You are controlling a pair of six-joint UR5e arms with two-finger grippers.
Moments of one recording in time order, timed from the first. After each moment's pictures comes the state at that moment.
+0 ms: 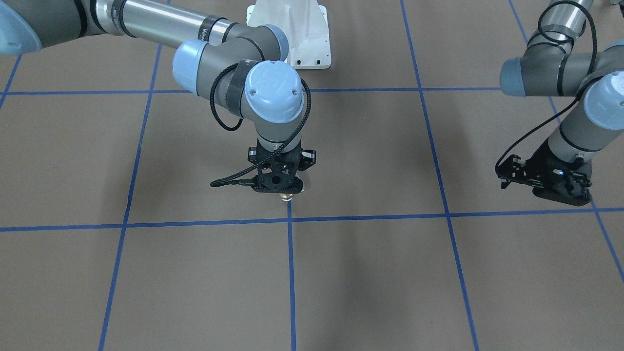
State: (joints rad) left arm -1.07 -1.87 -1.62 -1.70 -2.10 -0.31; right arm 0.67 -0.56 1.31 -1.71 2.09 1.12
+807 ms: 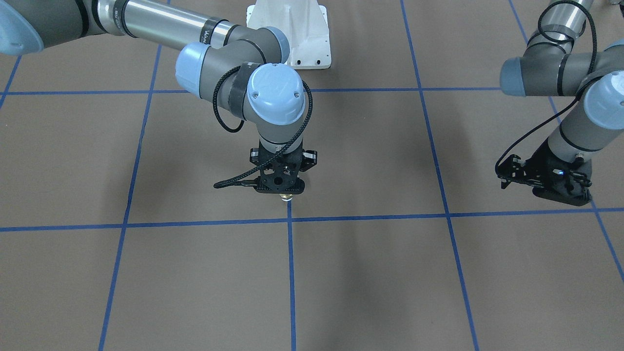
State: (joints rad) left arm -1.07 -1.87 -1.62 -1.70 -2.10 -0.31; right arm 0.66 -0.56 1.28 -1.65 2.09 1.12
